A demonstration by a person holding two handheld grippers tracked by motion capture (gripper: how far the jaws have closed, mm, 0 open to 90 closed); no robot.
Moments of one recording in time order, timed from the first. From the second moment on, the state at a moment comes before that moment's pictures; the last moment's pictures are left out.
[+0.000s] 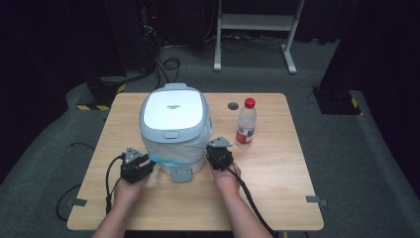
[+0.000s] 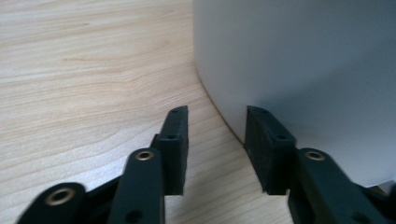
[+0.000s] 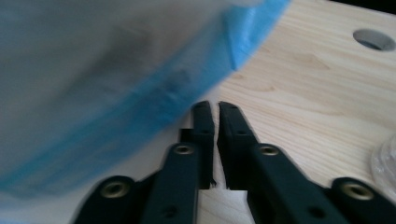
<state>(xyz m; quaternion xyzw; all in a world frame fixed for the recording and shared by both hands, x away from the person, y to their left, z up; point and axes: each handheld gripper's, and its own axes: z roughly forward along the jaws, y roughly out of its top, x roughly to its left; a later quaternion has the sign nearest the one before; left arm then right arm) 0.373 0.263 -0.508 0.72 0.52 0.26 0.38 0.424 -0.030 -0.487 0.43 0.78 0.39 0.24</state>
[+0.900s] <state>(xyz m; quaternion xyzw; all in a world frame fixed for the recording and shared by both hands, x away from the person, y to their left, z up) 0.304 0.242 -0.502 0.74 0.44 0.24 0.44 0.338 -0.119 -0.514 0.45 0.77 0.37 0.25</state>
